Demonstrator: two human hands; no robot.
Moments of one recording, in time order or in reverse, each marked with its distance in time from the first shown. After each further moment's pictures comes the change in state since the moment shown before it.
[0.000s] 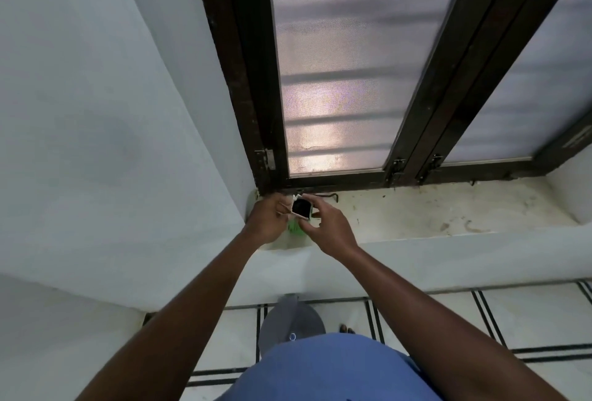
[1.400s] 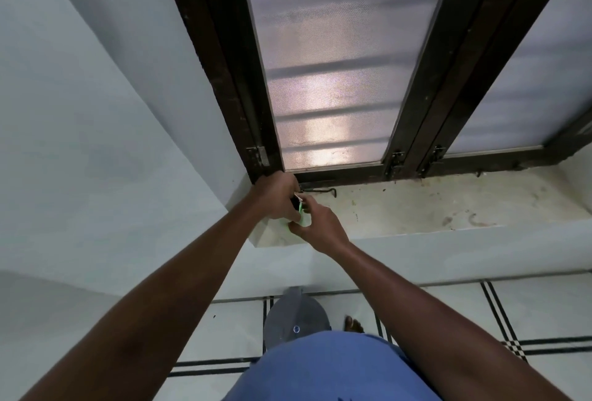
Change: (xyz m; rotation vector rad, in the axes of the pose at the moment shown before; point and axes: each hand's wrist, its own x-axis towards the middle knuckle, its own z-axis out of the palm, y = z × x) left_hand 0.037 0.058 -0.021 0.545 -0.240 0.183; right_hand 0.011 0.008 0.008 0.056 -0.117 0.039
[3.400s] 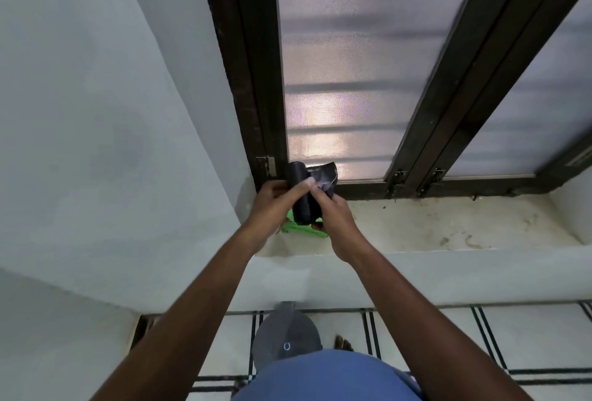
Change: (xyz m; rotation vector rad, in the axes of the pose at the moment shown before) left_hand -0.072 0.017 -0.013 -1.242 0.262 -0.193; right_hand -0.017 -0.088 -0.061 0.865 0.067 0.362
